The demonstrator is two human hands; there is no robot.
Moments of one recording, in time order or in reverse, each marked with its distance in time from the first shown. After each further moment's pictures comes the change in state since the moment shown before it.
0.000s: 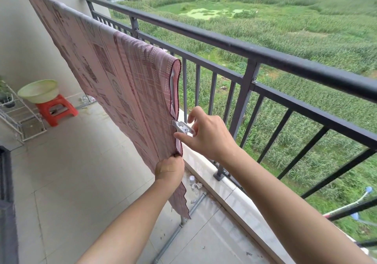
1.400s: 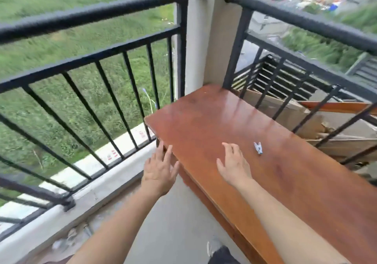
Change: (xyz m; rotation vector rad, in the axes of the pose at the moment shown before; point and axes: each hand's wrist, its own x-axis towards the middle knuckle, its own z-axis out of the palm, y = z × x) left_hand -0.315 0.222 0.021 -0.167 -0.131 1.640; right_hand -0.592 -0.095 0.001 -0.411 0.543 1.887
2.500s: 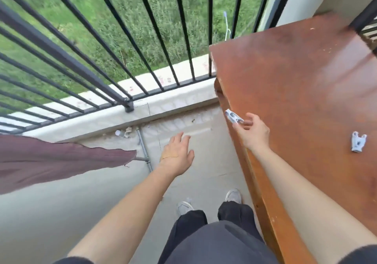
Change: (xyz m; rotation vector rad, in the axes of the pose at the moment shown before) left_hand -0.078 -0.045 0.100 -0.182 -0.321 -0.526; right_hand 0.056 -0.041 0.138 0.479 -0.381 0.057
